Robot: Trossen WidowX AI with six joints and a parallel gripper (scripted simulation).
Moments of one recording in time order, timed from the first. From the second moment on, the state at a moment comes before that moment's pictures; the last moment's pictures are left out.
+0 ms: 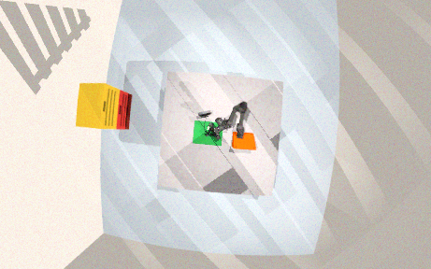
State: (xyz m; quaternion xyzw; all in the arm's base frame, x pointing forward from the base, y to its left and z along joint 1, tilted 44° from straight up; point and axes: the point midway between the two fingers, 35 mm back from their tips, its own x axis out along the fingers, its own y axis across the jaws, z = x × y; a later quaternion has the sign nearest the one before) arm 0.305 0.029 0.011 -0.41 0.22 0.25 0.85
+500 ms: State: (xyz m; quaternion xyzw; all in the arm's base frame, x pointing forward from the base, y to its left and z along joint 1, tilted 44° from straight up) arm 0.290 0.027 0.042 -0.41 0.22 0.25 0.85
